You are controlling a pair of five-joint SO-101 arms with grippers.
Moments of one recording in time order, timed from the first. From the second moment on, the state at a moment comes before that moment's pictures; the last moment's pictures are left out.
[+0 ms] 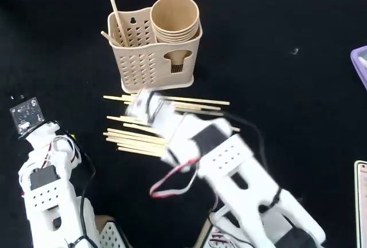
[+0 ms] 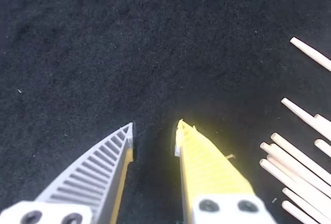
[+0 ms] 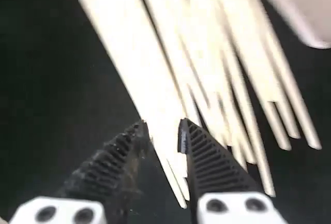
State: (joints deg) left arm -30.1 -67.8 83.8 41.7 2.2; right arm -37.2 -35.9 52.6 63.9 26.5
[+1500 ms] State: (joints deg) left arm -30.1 -67.8 83.8 41.7 2.2; right arm -40.6 -15.6 55.0 48.2 35.3
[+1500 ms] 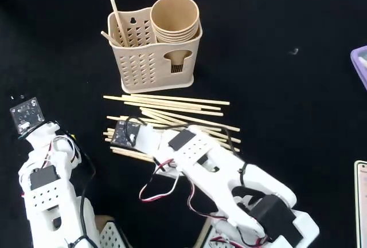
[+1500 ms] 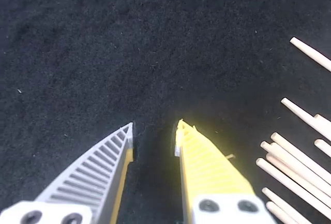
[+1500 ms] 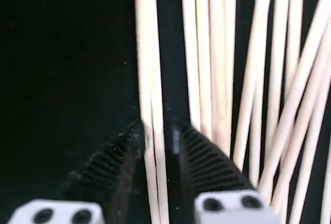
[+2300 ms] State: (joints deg) left arm -30.1 -67.8 83.8 41.7 2.2; right arm -43.2 -14.8 56.9 48.0 35.3
